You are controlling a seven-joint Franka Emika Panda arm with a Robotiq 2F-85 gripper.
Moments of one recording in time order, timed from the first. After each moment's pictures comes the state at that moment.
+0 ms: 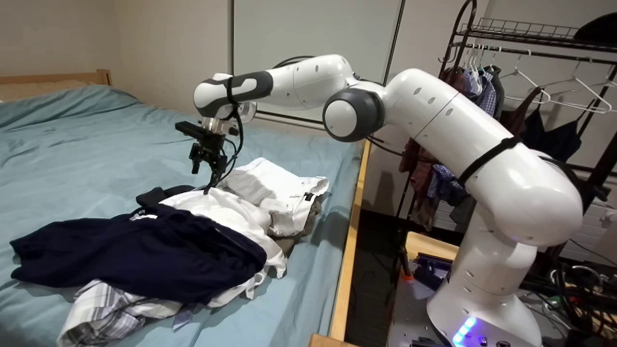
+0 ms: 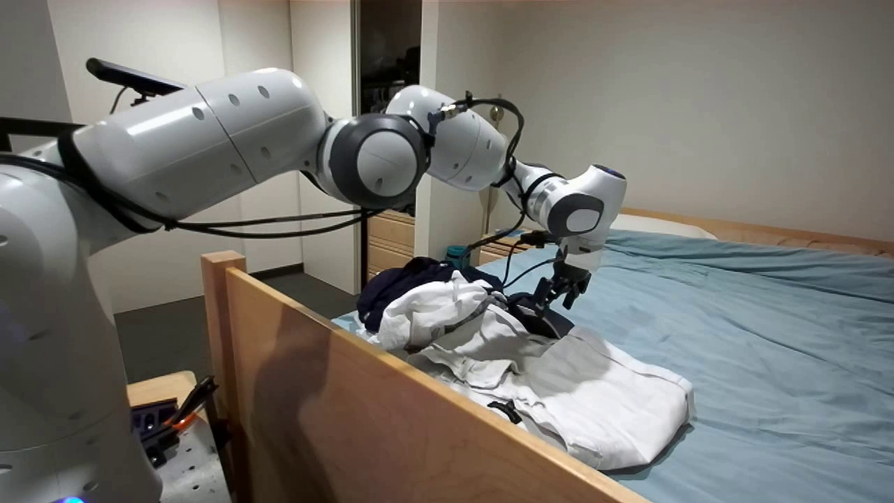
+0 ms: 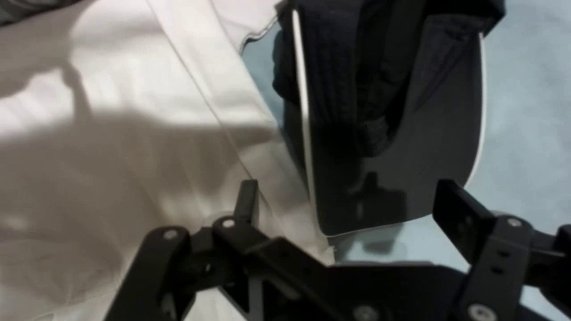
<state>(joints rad) -0.14 1.10 -0.04 -0.84 0.34 1.96 1.43</state>
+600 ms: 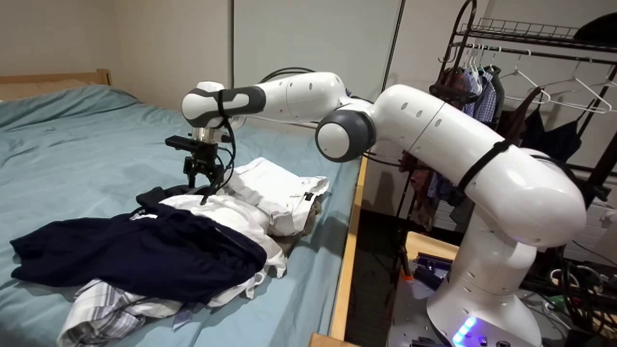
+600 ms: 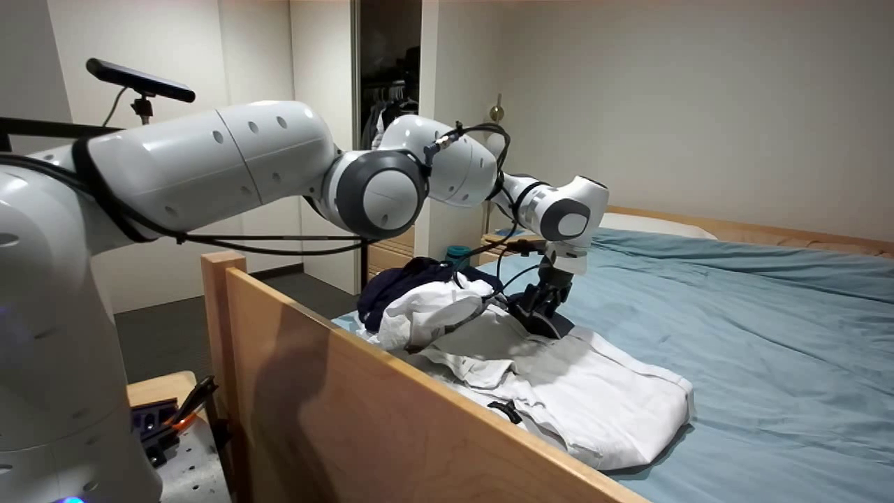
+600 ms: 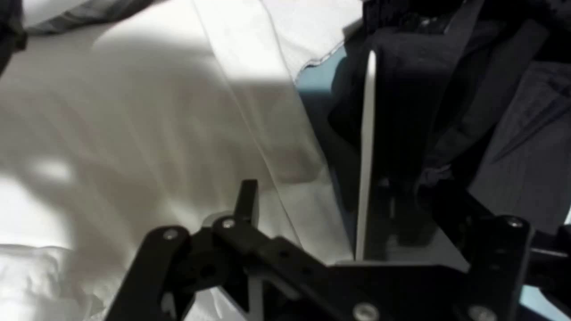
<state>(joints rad) -0.10 1.22 -0.04 -0.66 0.26 1.80 1.43</state>
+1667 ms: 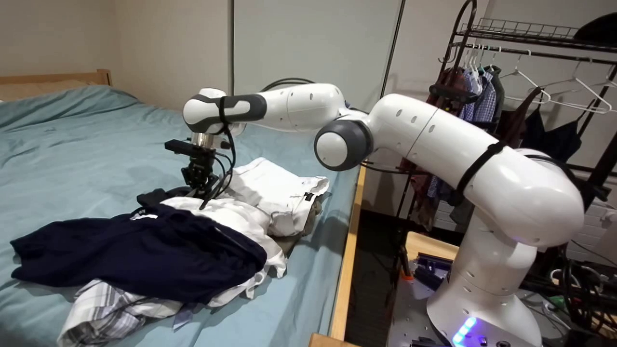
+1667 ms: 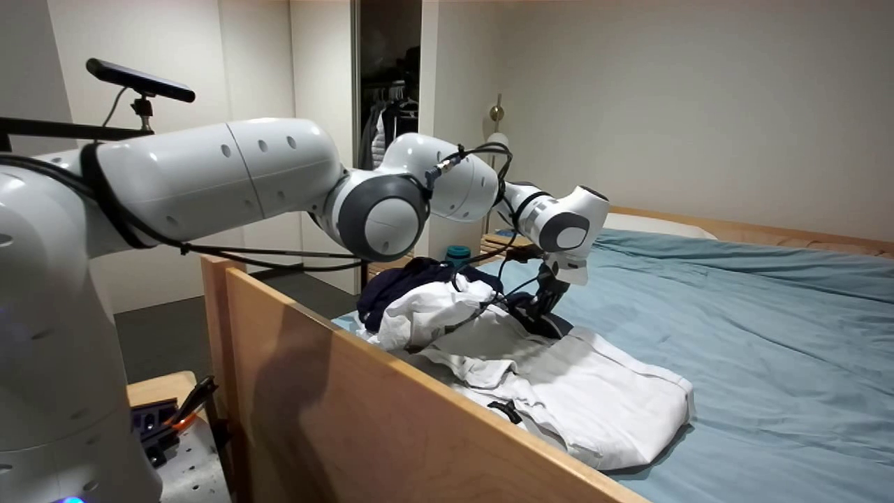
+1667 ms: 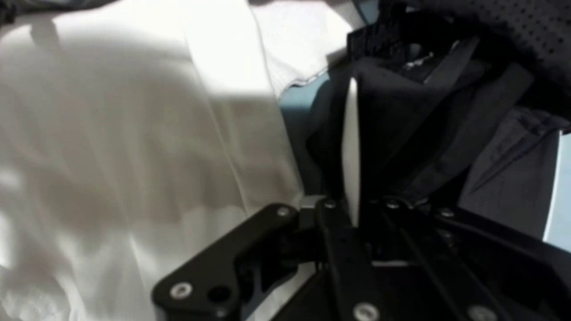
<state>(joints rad) -0.12 1.30 0.02 -0.58 0.27 1.83 1.31</state>
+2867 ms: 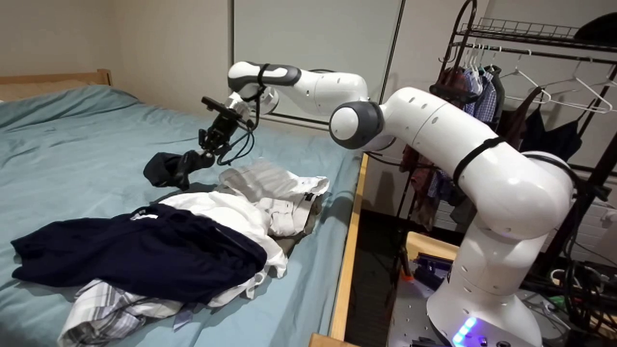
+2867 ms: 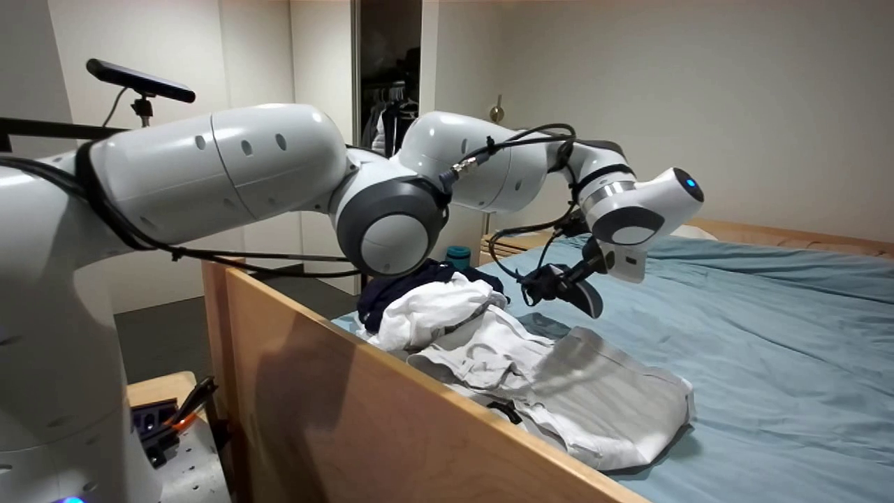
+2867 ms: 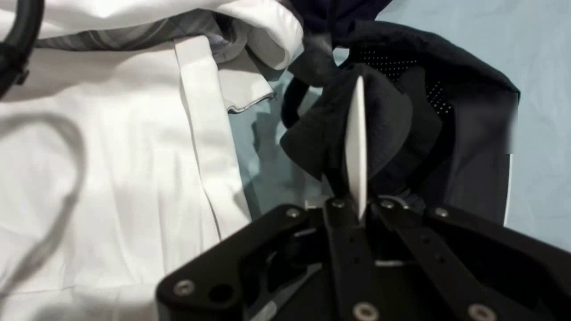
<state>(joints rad) -0.39 1.25 0.25 -0.53 0.51 1.73 1.08</state>
